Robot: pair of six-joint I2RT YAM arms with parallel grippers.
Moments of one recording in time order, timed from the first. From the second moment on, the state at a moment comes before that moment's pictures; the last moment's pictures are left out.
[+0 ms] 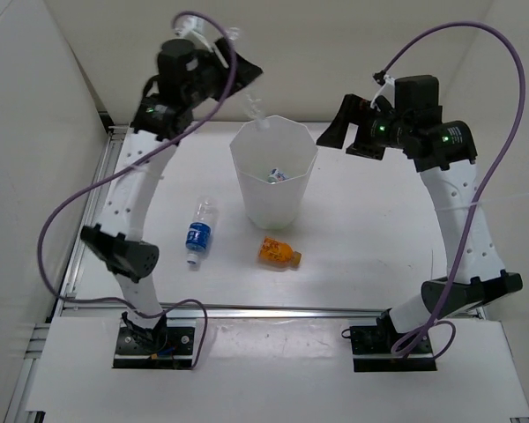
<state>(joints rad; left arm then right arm) -0.37 1.78 2.28 -0.56 0.18 -0.74 0.32 1.50 1.98 -1.08 -0.38 0.45</state>
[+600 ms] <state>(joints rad) -0.56 1.72 2.08 -0.63 -0.18 -0.46 0.20 1.37 1.86 -1.05 -0.42 0.46</state>
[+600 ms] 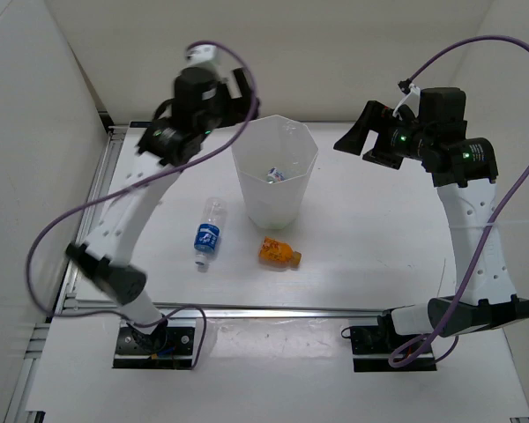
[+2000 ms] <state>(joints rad) -0.37 1.66 1.01 -0.47 0.06 -0.25 0.20 1.41 1.81 -1.03 -0.49 0.46</state>
